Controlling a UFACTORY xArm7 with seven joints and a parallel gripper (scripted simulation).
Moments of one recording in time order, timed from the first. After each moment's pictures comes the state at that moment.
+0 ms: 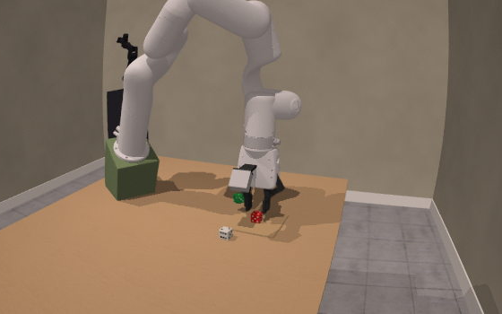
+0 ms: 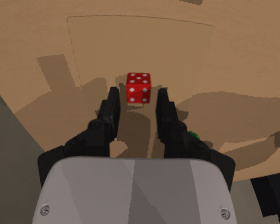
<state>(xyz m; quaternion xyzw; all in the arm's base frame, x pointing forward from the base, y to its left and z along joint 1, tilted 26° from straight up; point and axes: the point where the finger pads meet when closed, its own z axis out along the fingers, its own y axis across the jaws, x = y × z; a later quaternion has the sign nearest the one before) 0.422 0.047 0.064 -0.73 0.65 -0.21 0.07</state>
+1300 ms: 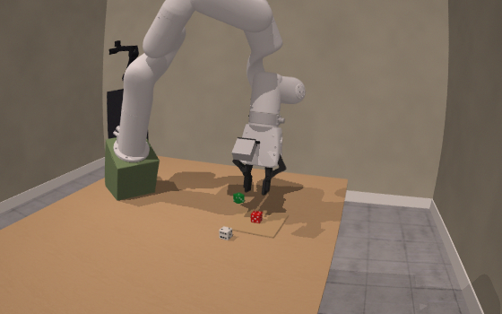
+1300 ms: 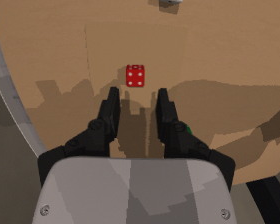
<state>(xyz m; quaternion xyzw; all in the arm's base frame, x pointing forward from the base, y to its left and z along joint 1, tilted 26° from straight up) 0.399 0.056 0.109 -0.71 0.65 -0.26 0.00</state>
